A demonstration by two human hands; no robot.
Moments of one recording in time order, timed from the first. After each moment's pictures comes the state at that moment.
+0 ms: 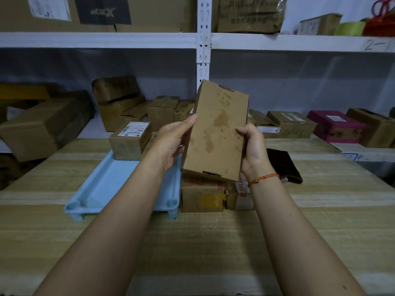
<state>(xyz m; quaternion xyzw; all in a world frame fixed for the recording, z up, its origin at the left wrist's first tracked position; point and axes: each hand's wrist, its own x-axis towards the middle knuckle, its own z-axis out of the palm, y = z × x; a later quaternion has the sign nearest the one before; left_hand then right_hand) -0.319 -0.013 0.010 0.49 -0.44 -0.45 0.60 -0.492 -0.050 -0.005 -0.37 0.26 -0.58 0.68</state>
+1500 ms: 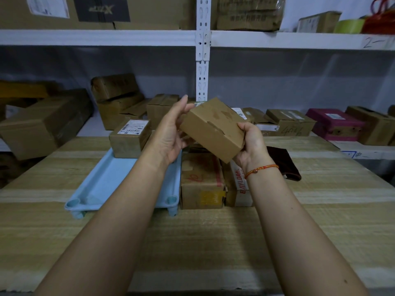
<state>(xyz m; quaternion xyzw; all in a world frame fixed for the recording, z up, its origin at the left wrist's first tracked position) -0.332 0.004 0.031 0.41 -0.41 -0.50 0.65 -0.487 -0.053 0.006 -0.25 0.36 -0.56 0.71</state>
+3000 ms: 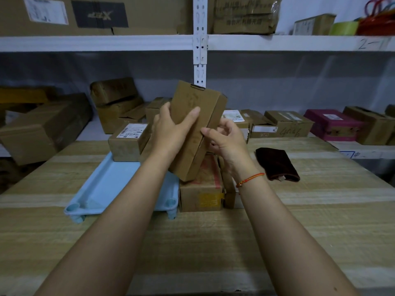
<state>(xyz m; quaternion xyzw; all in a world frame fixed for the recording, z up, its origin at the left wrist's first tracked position) -0.324 -0.011 0.022 0.63 -0.51 -0.15 0.56 -0.467 -0.027 0.004 -0.52 0.28 -0.57 0.57</state>
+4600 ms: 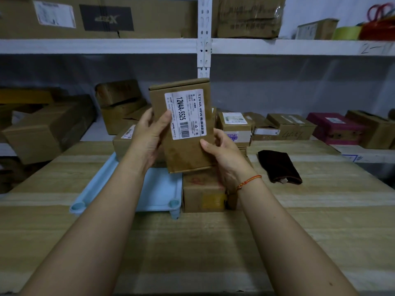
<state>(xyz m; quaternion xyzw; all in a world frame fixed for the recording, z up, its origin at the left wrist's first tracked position) -0.281 0.005 0.018 0.39 -0.44 -0.39 0.71 -0.457 -0.039 -0.019 -0.55 0.33 -0.47 0.61</state>
